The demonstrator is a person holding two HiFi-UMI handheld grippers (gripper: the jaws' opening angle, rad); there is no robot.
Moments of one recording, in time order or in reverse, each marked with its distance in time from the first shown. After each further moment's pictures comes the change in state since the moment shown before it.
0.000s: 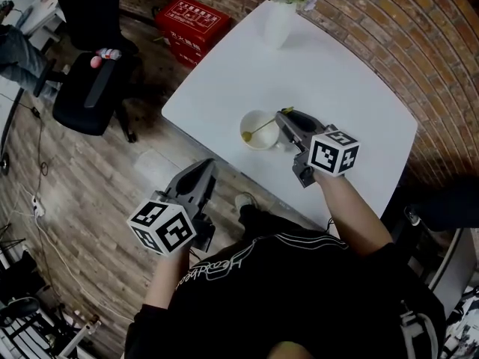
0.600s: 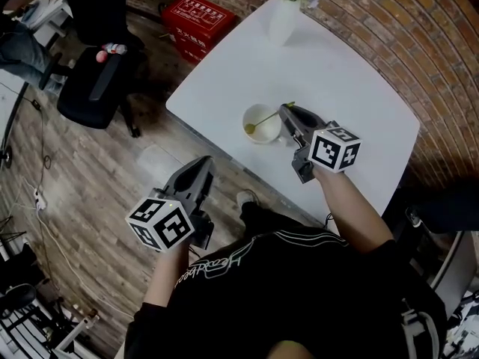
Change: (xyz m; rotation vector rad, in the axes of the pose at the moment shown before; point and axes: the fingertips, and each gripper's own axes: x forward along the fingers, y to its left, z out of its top) left arm -0.018 0.000 -0.005 -0.016 -0.017 0.047; right arm -0.004 0.011 0.005 0.016 -0.038 0.011
